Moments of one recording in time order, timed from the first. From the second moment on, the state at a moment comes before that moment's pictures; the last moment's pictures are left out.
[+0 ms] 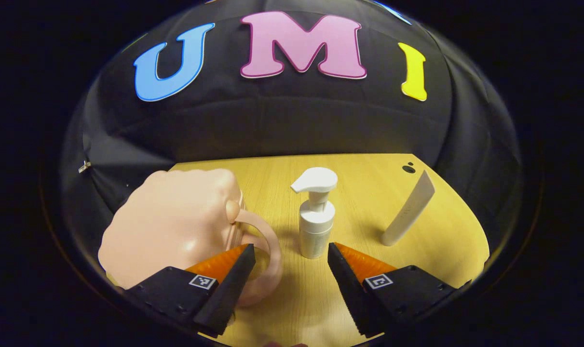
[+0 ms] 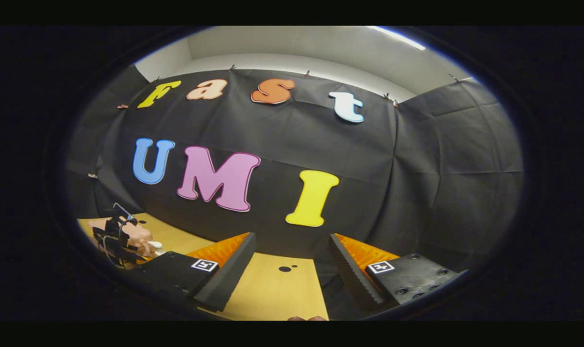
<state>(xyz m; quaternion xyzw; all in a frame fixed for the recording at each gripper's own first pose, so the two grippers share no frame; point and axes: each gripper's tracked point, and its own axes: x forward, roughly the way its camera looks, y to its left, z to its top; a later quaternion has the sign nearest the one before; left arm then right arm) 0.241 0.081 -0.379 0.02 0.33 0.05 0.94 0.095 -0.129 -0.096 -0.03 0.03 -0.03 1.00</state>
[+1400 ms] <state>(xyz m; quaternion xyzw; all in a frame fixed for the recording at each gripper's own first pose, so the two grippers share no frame) 0.256 0.166 -0.218 -0.02 0.34 0.02 0.94 0.113 -0.055 -0.089 -0.03 0.04 -0.05 1.00</state>
